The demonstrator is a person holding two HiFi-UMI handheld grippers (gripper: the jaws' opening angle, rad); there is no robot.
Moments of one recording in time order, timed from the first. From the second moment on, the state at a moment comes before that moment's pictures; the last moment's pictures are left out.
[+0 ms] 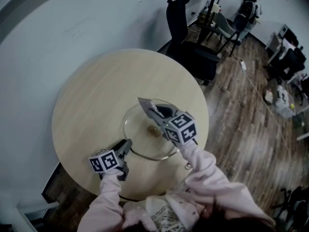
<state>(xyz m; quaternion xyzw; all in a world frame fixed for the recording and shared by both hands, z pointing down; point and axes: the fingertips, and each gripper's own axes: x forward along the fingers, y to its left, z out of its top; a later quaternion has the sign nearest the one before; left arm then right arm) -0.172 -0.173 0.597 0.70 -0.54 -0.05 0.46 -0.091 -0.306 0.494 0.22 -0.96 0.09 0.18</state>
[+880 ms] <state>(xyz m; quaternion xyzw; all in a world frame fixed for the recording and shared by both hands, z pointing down) -0.154 -0.179 0.627 0.70 -0.48 -0.06 0.52 -0.063 -0.371 0.511 0.26 -0.92 -0.01 0.28</state>
